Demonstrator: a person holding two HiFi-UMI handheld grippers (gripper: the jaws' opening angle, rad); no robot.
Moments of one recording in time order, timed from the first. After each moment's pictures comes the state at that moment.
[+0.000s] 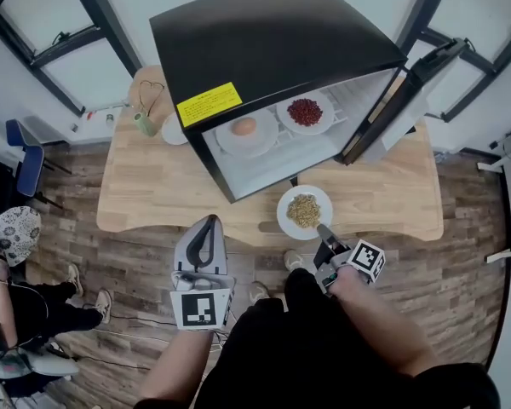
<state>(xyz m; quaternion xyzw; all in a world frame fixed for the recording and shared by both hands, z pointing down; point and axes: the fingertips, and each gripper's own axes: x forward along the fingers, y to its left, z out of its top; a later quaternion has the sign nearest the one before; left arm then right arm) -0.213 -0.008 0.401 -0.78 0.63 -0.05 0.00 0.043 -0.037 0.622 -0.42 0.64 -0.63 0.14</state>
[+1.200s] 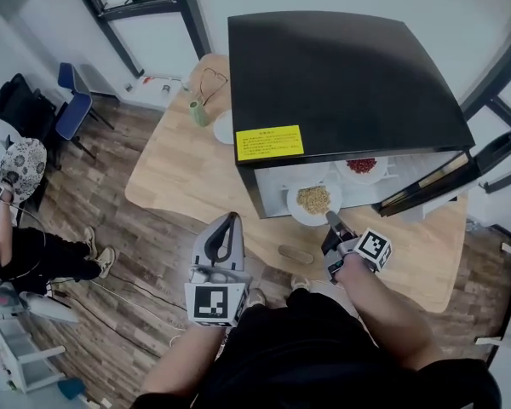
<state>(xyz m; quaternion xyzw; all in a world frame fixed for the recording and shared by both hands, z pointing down) -0.244 -0.048 0.395 -0.69 0.73 -0.05 -0.04 -0.042 -0.176 0.604 -0.31 0.71 -0.63 0.07</state>
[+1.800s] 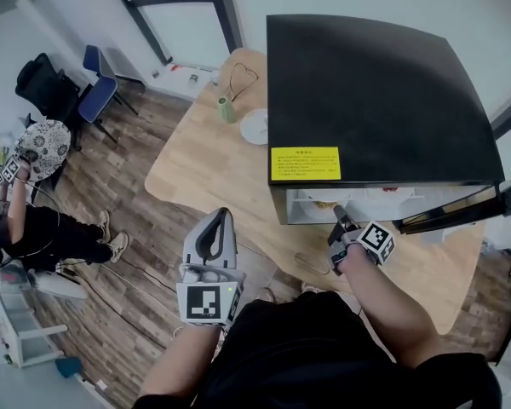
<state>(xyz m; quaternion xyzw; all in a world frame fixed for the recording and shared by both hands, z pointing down) -0.306 -0.040 0.377 -0.63 0.78 -0.07 -0.01 -0.098 -0.214 0.639 -0.31 0.70 -0.64 0.03</state>
